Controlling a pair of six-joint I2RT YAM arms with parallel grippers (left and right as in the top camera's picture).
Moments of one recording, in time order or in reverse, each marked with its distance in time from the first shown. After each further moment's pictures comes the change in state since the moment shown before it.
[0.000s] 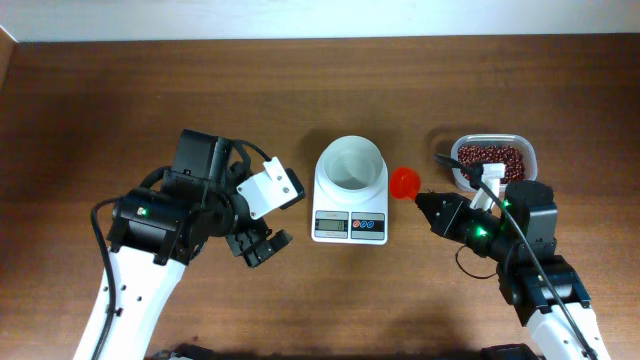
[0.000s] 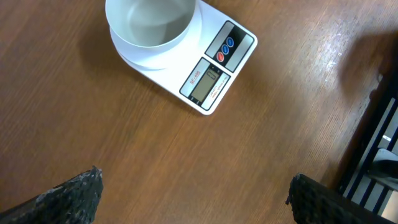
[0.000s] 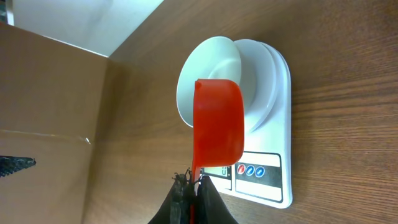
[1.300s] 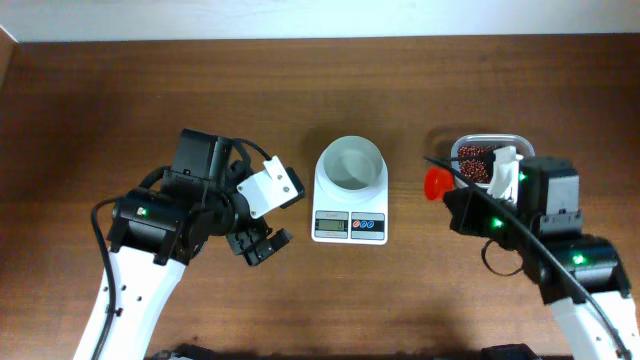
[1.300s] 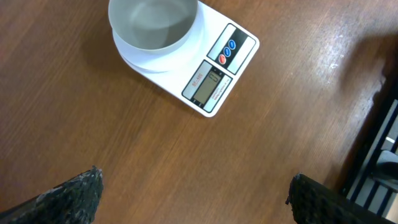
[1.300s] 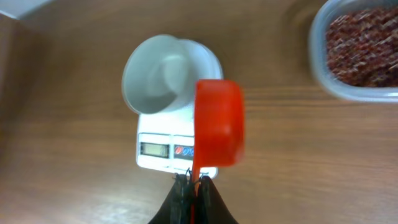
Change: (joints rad) left arm 0.000 0.000 0.000 0.011 0.000 0.003; right arm 0.000 0.077 0.384 -0.564 0.258 -0.334
